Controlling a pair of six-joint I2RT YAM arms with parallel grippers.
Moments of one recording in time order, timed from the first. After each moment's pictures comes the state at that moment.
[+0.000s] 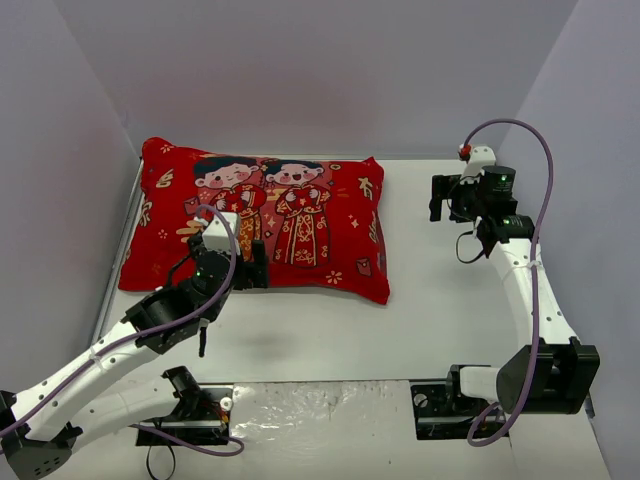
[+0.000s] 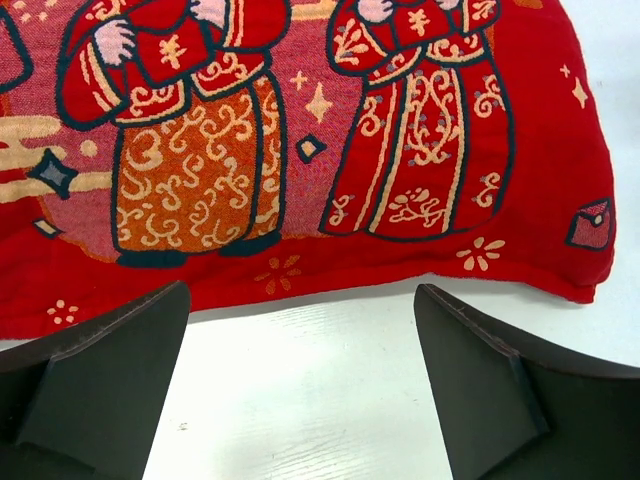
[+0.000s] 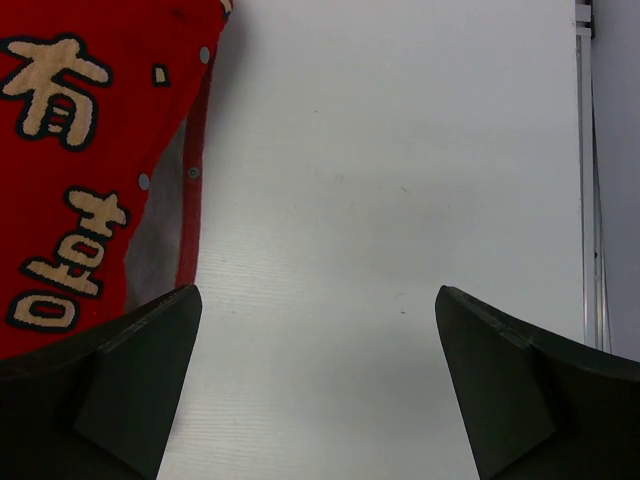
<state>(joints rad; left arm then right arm) -0.86 0.81 0.90 -0.52 -0.58 -0.40 -0.02 1.26 1.14 -0.41 -0.09 -0.07</state>
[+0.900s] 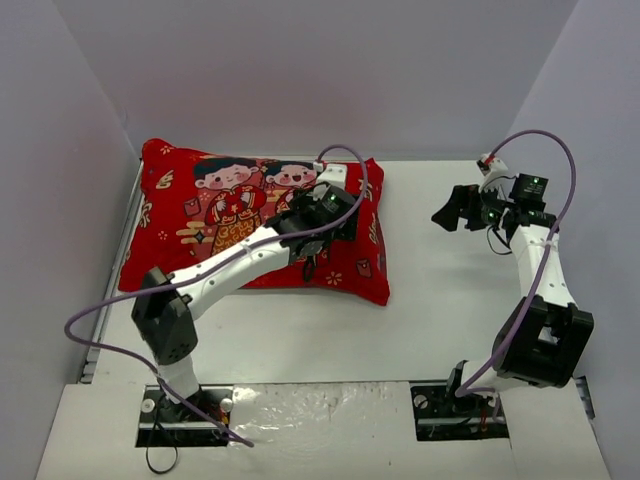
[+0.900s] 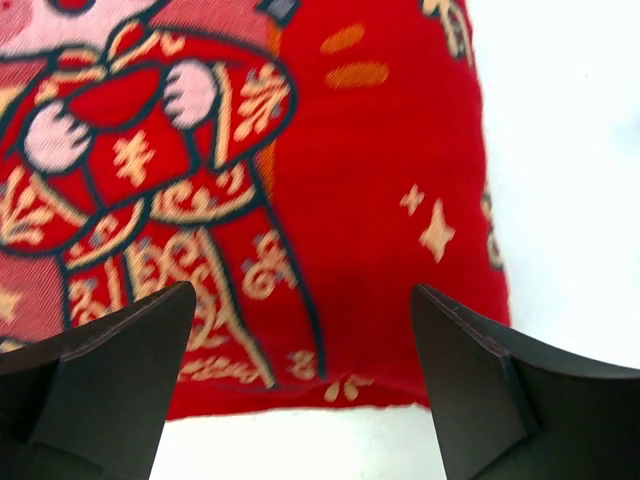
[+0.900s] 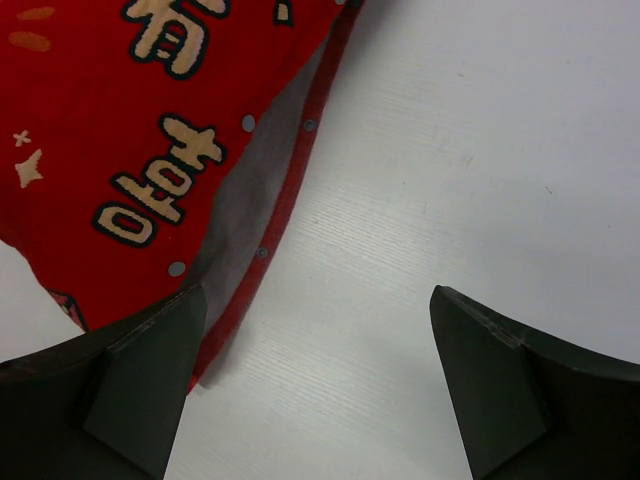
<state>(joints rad) -0.88 1.72 1.59 -0.55 -0.52 -0.48 -0.30 1.44 1.15 -0.46 -0.75 -0.19</state>
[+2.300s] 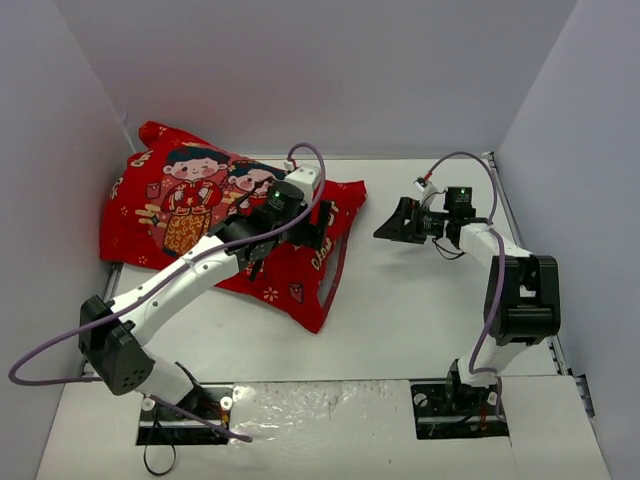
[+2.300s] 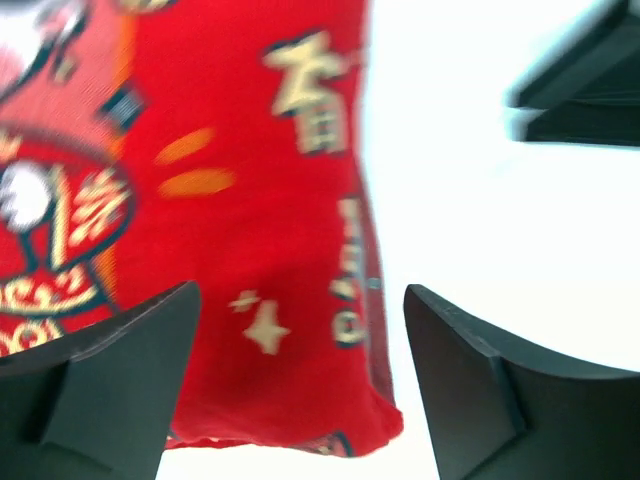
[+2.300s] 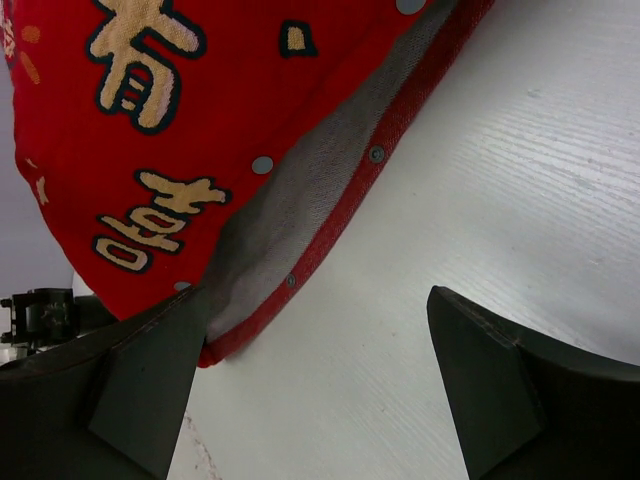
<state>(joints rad) -0.74 1.46 1.36 -0.53 -0.20 -0.31 -0.01 1.67 0.99 -0.11 -0.92 0.23</state>
